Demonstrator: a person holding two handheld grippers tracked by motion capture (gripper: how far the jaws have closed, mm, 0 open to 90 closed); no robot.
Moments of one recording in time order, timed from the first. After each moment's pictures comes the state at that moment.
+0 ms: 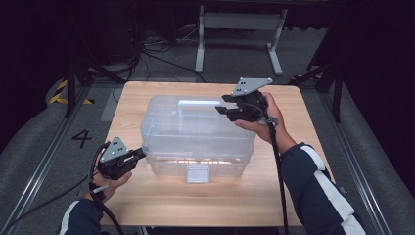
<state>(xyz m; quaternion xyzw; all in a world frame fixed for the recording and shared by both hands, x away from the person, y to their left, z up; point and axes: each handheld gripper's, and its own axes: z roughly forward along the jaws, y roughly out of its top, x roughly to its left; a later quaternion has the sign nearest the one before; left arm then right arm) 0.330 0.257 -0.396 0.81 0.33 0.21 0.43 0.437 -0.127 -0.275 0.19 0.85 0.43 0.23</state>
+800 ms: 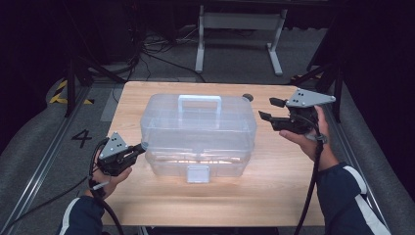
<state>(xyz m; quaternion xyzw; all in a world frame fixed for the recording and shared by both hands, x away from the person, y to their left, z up) 0.335 0.255 -0.385 0.80 0.33 0.23 0.44 0.404 -0.239 -0.288 0.26 0.81 0.46 0.28</state>
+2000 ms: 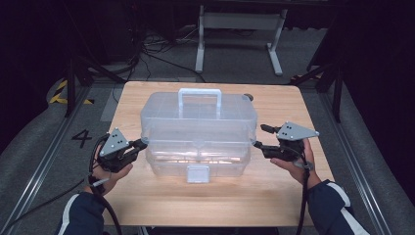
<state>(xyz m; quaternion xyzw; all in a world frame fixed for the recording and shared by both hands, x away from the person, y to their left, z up) 0.337 0.252 -0.376 0.81 0.31 0.24 0.44 0.381 -0.233 -0.373 0.24 0.80 0.48 0.26</state>
